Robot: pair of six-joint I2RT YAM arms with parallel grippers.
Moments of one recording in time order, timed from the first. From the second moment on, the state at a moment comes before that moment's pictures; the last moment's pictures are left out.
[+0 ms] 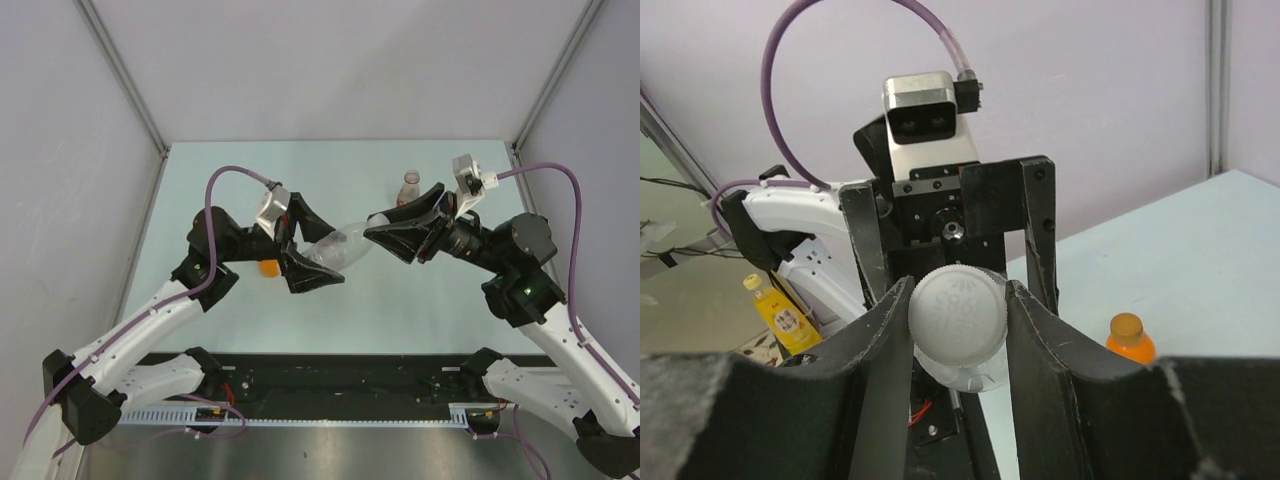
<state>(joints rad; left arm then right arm) -0.69 1.00 0.89 0.36 0.90 -0.44 0.64 0.82 1.04 0.14 -0.59 0.53</state>
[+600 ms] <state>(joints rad) -0.69 1.00 0.89 0.34 0.94 -0.42 0.68 0.84 1.04 0.18 -0.58 0.55</state>
